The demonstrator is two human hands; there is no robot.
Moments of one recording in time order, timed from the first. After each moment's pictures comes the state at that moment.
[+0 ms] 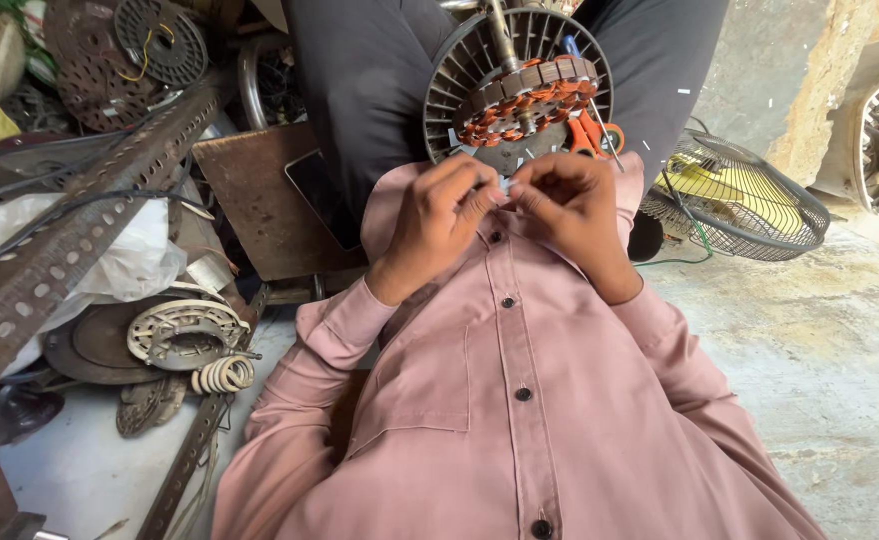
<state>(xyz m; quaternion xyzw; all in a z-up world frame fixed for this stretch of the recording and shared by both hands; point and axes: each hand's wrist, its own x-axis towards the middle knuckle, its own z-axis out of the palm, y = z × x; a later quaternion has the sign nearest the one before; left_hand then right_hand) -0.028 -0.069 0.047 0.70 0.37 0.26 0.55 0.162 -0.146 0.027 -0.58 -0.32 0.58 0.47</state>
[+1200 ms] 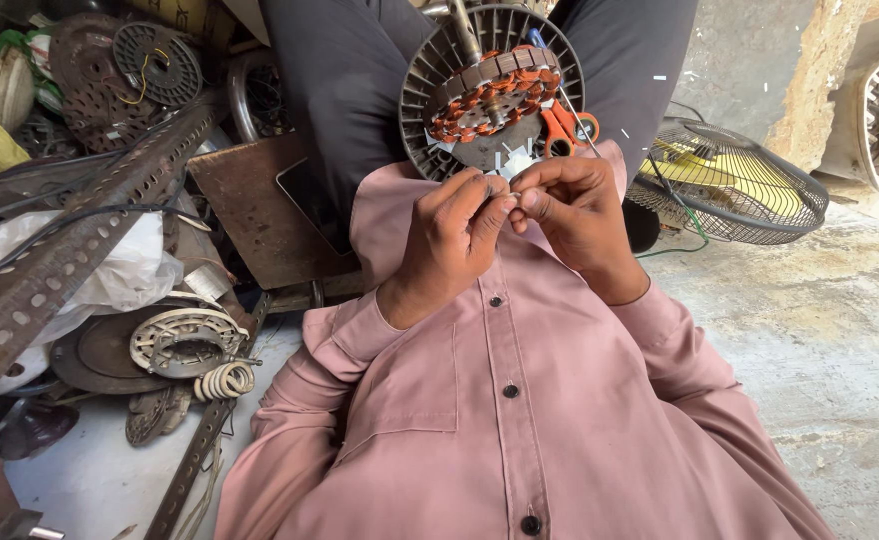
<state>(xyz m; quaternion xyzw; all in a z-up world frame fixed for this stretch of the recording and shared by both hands) 0.005 -0.093 0.082 0.73 0.34 0.32 0.50 0.183 -0.171 0.036 -0.39 -0.16 0.69 0.59</state>
